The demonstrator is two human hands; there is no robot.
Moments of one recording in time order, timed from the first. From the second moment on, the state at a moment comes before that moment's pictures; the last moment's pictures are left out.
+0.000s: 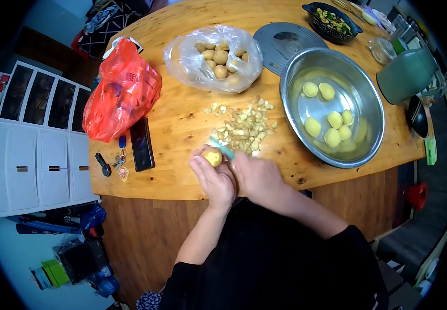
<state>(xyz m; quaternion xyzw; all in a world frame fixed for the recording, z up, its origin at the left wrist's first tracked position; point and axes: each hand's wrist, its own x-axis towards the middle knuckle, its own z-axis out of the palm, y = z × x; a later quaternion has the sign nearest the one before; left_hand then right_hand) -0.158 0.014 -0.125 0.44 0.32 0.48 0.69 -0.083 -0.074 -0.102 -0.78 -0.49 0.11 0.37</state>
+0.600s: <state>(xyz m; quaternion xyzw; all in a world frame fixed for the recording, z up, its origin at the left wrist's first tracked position) -0.160 0.035 -0.112 0.35 0.32 0.35 0.81 -0.075 -0.075 -0.093 -0.73 -0.55 0.05 0.39</state>
